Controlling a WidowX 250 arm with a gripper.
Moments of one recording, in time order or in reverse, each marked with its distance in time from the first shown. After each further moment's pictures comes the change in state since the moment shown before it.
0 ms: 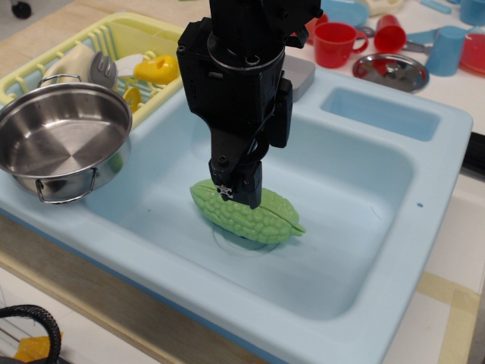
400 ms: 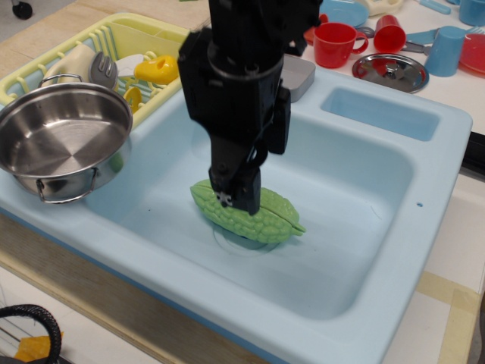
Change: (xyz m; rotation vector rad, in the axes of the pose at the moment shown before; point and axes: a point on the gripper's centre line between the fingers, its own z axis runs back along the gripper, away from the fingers) arm 0.000 0.004 -0.012 0.009 0.001 0.008
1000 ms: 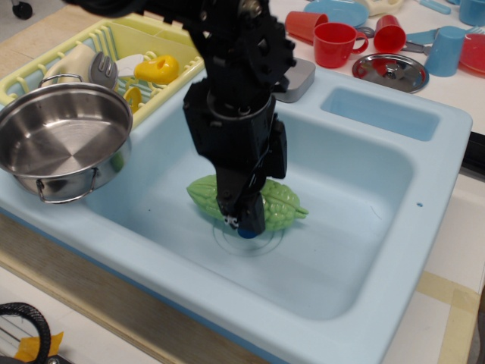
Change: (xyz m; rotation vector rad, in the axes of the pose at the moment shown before) arm 0.006 -0.005 -0.047 0.053 0.103 0.049
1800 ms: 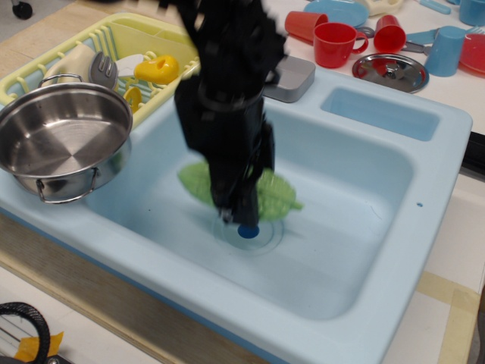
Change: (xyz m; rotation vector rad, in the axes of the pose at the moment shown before) arm 0.000 -0.004 0.032 0.050 -0.084 0.023
